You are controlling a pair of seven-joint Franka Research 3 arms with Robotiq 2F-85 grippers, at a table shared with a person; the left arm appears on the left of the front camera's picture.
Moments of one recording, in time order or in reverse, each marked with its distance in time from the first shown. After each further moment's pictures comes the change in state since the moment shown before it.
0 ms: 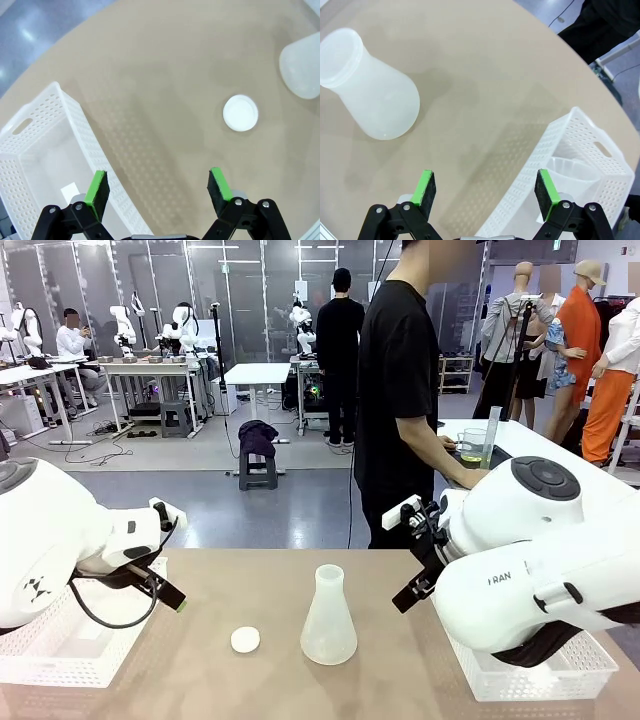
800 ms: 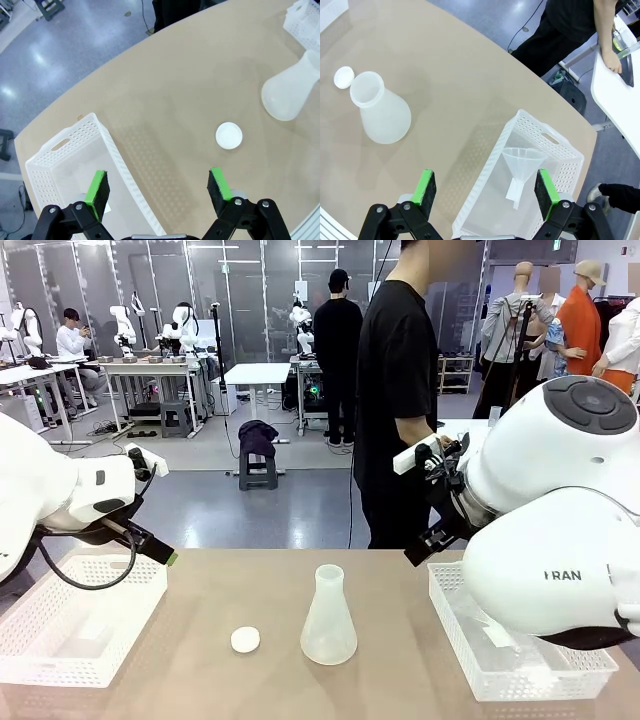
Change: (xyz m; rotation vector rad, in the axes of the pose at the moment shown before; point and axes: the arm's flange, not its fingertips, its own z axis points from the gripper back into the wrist) left arm 0.023 0.004 0.076 0.039 -0.132 -0.017; right arm 0.025 0.008 0.096 -0.146 -0.053 -0.027
